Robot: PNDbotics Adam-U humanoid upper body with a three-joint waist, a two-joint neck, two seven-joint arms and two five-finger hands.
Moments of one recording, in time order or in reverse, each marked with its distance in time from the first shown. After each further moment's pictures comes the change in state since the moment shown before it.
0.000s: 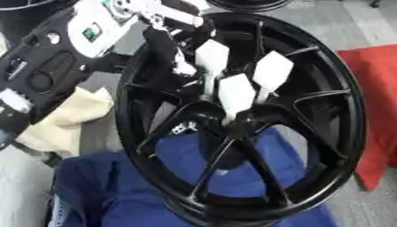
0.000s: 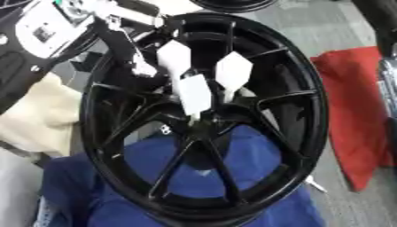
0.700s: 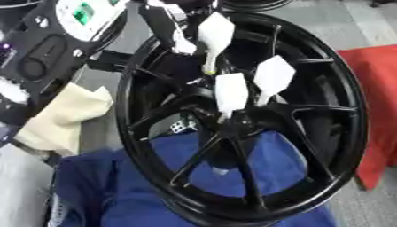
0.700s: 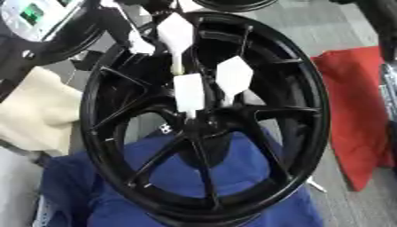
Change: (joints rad) left arm -0.027 -0.004 0.132 -0.006 0.094 0.126 0.082; right arm 0.009 0.001 -0.006 0.007 -0.001 0.005 -0.013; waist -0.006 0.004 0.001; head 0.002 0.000
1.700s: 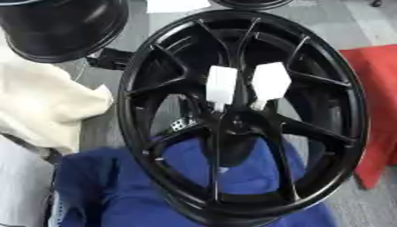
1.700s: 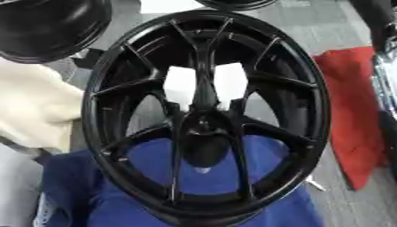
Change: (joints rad) left arm 0.455 0.469 0.468 -0.015 0.262 0.075 0.636; right arm 0.017 -0.049 -0.036 -0.001 0.011 0.009 -0.012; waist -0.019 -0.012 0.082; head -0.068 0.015
